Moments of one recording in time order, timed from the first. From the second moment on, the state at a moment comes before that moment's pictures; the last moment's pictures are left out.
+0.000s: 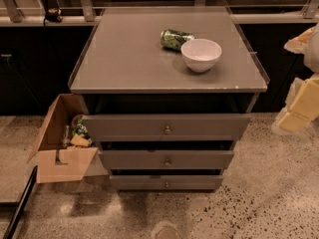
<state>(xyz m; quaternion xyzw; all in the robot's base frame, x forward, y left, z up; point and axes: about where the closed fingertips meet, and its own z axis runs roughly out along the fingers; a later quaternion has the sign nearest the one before) 0.436 -0.222 0.967 -0.56 0.80 -0.04 0.21</state>
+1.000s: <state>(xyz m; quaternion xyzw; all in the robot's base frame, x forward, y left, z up) 0.441 -0.226 0.963 -0.52 0.81 -0.03 0.27</state>
